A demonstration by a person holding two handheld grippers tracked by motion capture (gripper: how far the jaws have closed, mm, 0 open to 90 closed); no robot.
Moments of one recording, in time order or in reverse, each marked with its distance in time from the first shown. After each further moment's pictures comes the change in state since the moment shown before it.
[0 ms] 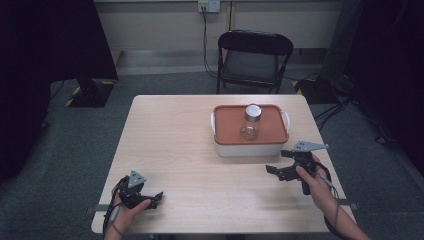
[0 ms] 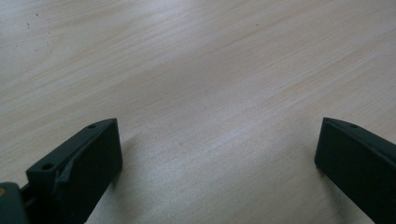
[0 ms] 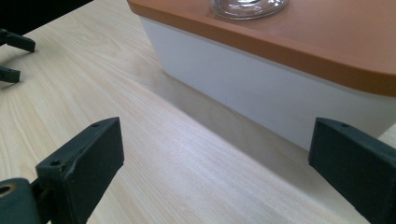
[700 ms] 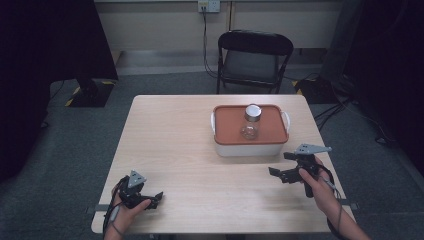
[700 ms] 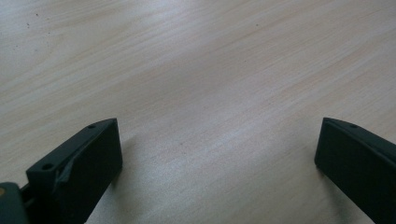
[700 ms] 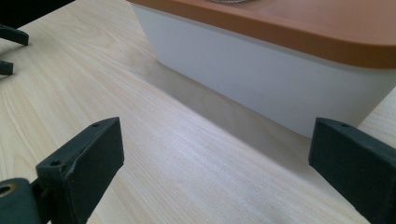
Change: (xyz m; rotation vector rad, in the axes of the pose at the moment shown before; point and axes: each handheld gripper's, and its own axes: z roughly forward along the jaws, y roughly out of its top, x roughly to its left) left arm 0.000 0.000 0.000 0.000 0.000 0.000; right arm -0.005 -0.010 -0.005 0.011 -0.010 0.006
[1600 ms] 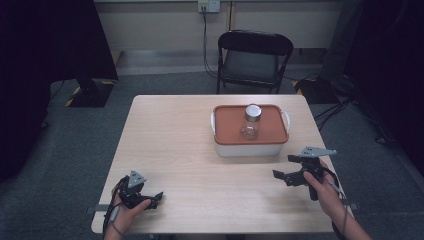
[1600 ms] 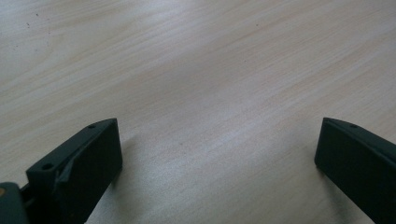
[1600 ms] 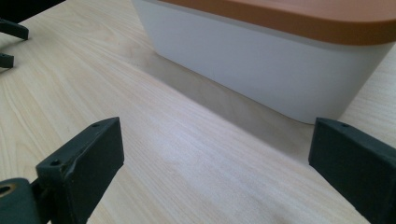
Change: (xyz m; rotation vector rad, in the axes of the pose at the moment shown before) left arm 0.000 0.000 0.000 0.000 0.000 0.000; right arm -0.003 -0.009 -0.010 0.005 -0.003 0.004
